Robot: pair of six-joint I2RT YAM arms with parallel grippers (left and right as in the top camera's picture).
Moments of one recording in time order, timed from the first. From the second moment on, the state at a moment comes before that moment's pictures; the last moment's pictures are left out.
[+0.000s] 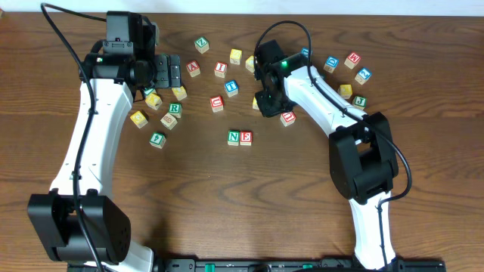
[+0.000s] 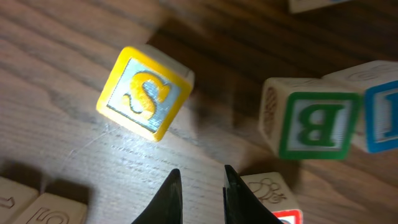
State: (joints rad) left arm -0.04 1.71 1.56 -0.85 0.05 -0.06; right arm 0.46 2.25 1.83 -0.98 0.01 0.11
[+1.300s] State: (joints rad) left arm -0.04 1.71 1.56 -0.85 0.05 -0.06; right arm 0.38 2.25 1.83 -1.26 0.08 0.13
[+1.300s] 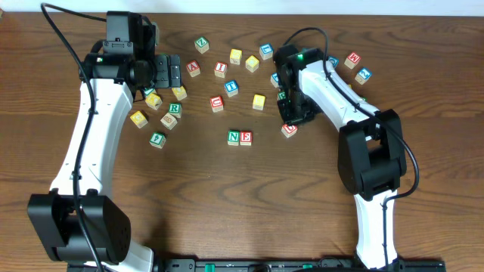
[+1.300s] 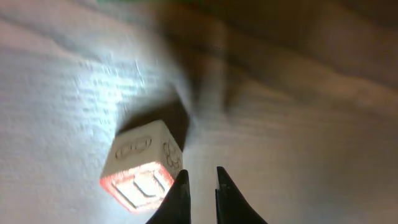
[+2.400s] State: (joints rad) left arm -0.04 1.71 1.56 -0.85 0.05 -0.06; right arm 0.39 2.08 1.83 -1.23 -0.01 0.17
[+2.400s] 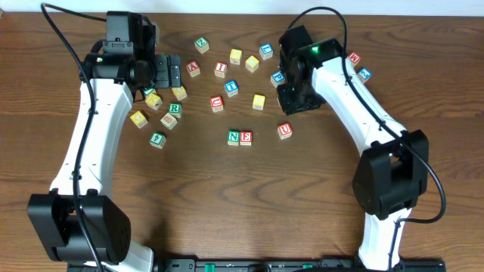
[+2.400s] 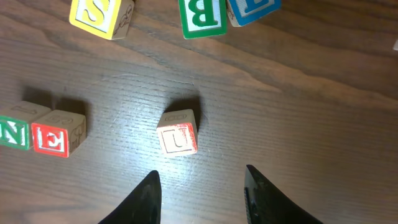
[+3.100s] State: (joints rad) left arm -0.04 1.71 1.56 -0.85 0.05 -0.06; right arm 0.45 2.08 1.55 -0.95 -0.03 0.14
